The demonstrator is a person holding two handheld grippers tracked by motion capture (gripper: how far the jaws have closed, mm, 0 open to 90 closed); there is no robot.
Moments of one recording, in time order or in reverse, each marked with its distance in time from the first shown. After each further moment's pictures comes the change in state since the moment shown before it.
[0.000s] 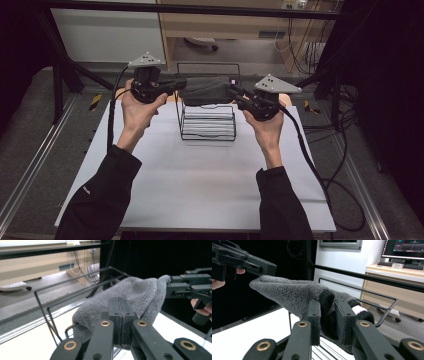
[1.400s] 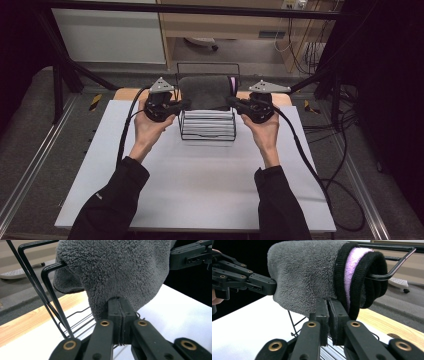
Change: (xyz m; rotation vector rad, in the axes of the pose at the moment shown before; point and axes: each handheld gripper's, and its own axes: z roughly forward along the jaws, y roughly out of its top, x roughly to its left) left arm 0.009 -0.059 0.037 0.093 0.052 0.050; right arm -0.014 -0.028 0.019 0.175 0.010 0.104
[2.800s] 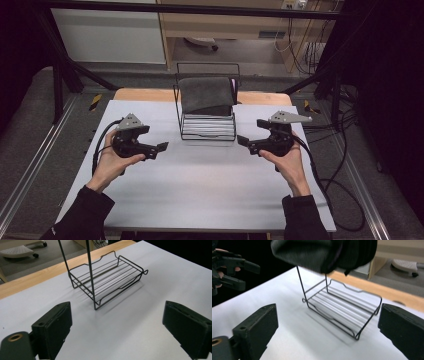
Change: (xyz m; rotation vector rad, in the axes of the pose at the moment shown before) left arm 0.007 -0.100 -0.065 0.103 0.021 -0.024; right arm 0.007 -0.061 -0.061 0.079 0.038 0.049
